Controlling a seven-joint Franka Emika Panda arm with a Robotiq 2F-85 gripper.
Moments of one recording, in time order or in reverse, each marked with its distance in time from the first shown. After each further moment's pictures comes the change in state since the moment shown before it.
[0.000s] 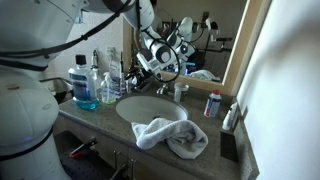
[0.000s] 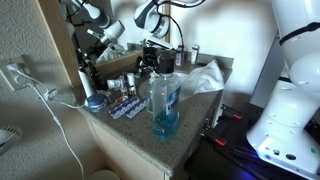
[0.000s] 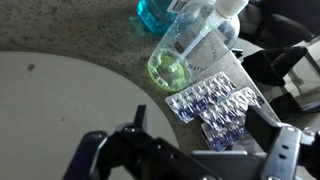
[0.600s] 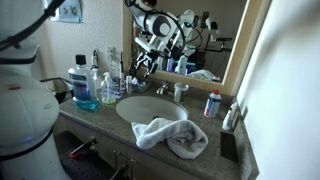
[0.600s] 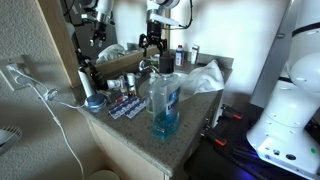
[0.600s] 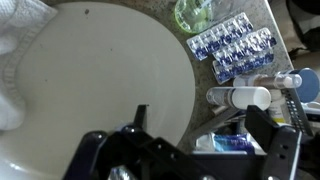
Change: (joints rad) arm 0.014 -0.319 -0.008 -0.148 -0.223 0.281 0.110
